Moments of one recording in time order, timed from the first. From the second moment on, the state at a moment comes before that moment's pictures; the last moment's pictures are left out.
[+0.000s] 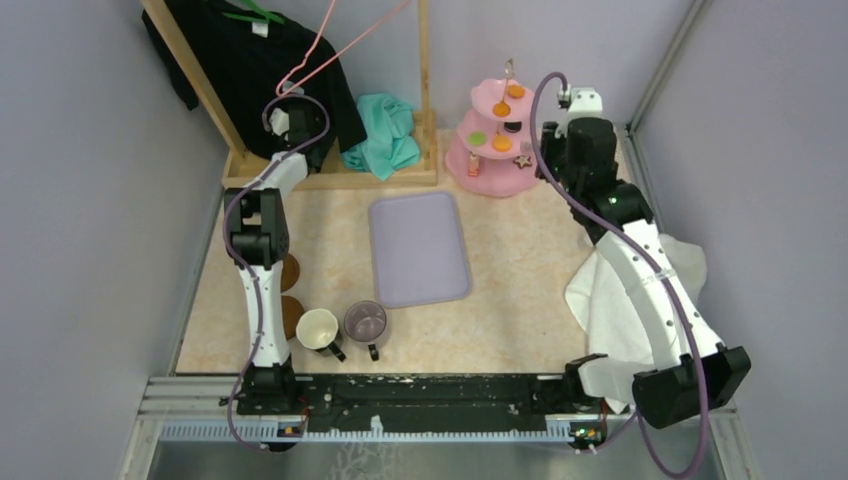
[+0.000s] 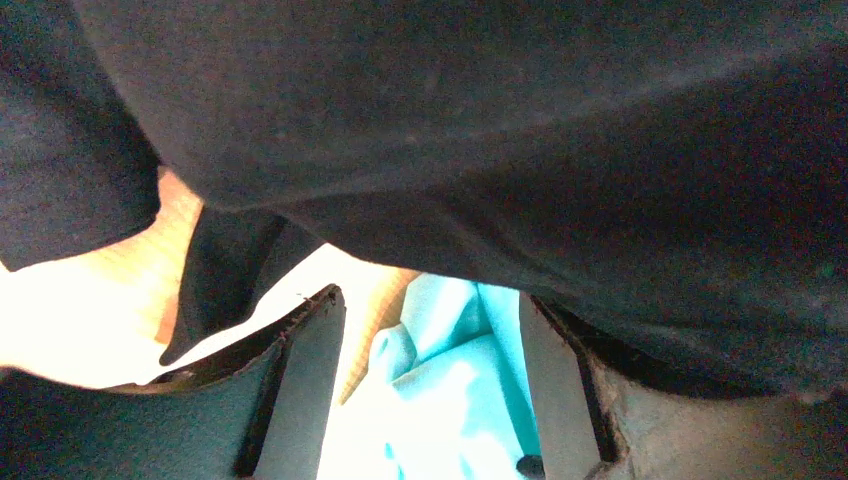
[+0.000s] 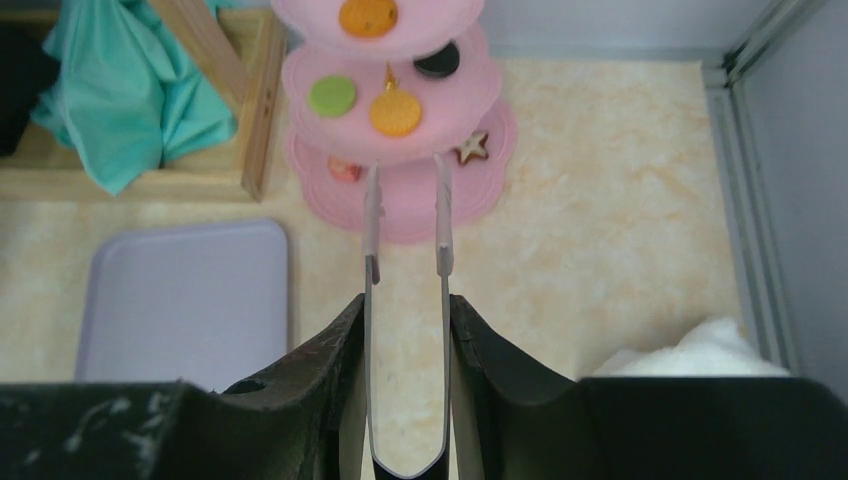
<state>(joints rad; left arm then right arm) -0.07 2.36 1.91 -0.09 -0.22 -1.02 0.29 1.24 1.41 -0.49 0.22 0.10</state>
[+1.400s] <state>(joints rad) -0.09 2.29 1.82 -0.04 -0.22 -1.02 0.37 1.31 0.96 -0.21 0.21 0.16</state>
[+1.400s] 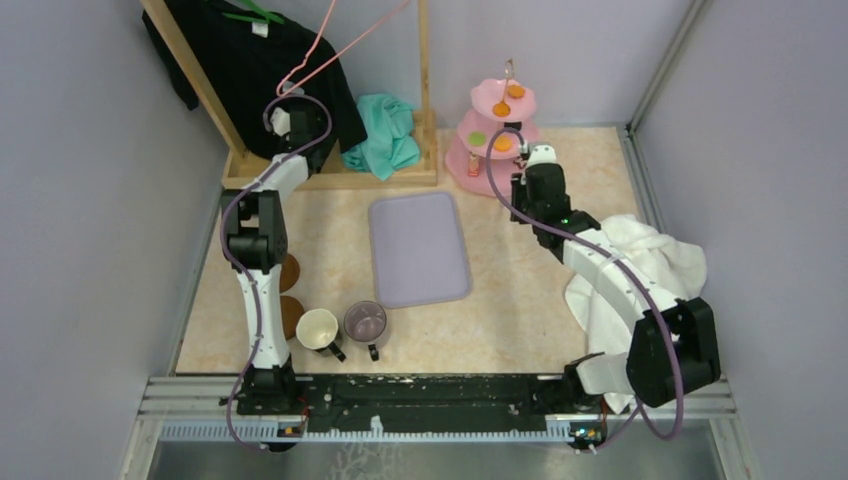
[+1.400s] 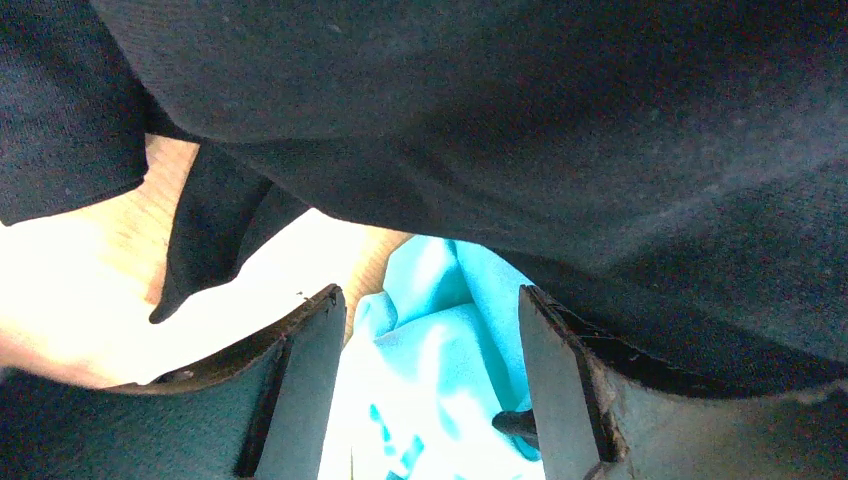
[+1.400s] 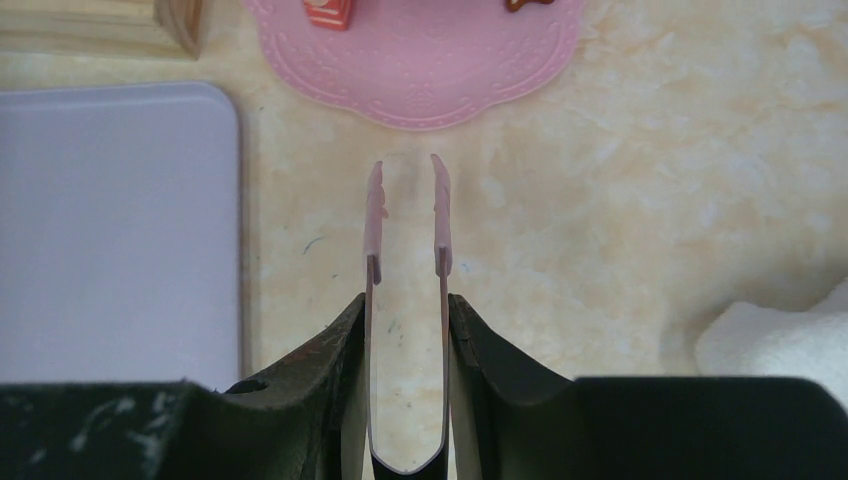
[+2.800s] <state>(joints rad) -0.09 2.40 1.99 -0.07 -0.27 -0.97 0.15 1.80 1.16 0.12 0.15 0.02</state>
